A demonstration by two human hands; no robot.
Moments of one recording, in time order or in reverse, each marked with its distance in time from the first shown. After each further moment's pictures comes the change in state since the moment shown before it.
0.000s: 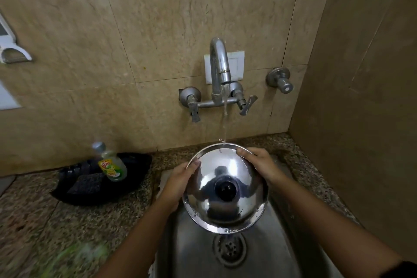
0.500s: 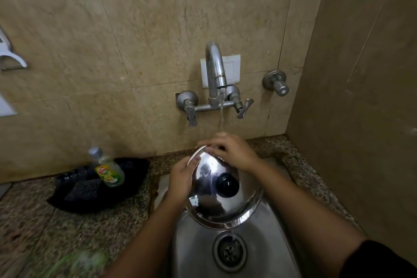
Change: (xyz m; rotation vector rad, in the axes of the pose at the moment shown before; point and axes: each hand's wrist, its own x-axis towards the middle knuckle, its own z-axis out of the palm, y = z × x) left_hand -0.002 0.016 0.022 -0.049 0.103 0.250; right_hand 0.030 -0.050 0.037 -0.757 -0.217 -0.530
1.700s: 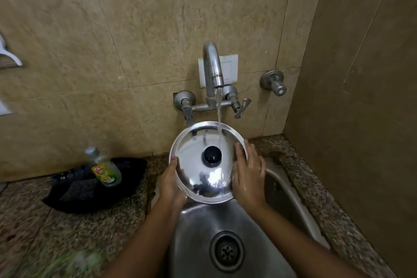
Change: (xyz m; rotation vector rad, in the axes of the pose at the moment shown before) left_hand 0.014 -0.012 -0.005 -0.641 0.202 -0.470; right_hand -0.071 0.016 0.062 -0.413 0.481 0.393
